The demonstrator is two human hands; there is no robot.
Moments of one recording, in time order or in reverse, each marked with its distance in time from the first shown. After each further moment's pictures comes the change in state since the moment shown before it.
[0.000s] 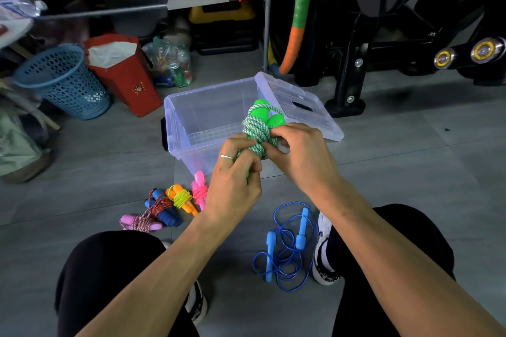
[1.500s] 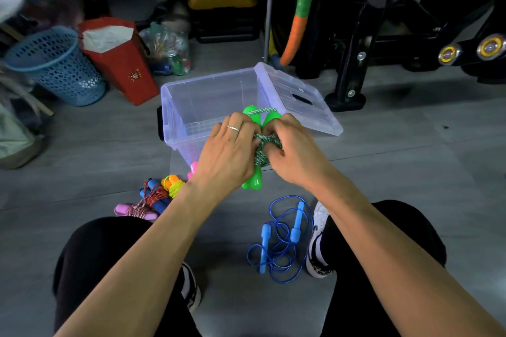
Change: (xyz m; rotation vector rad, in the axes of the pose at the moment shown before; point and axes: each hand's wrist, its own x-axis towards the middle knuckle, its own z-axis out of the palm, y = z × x) left_hand 0.030 -0.022 0.001 0.332 -0.213 0.201; right_hand 0.002 -0.011 -0.006 0.058 -0.328 0.156
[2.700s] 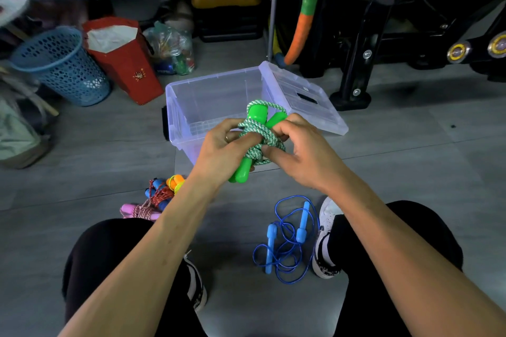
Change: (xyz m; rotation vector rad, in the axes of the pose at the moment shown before) left_hand 0.010 0.013 -0.039 -1.093 -0.153 -1.068; right_hand -0.002 0.008 0.001 0.107 0.026 -0.097
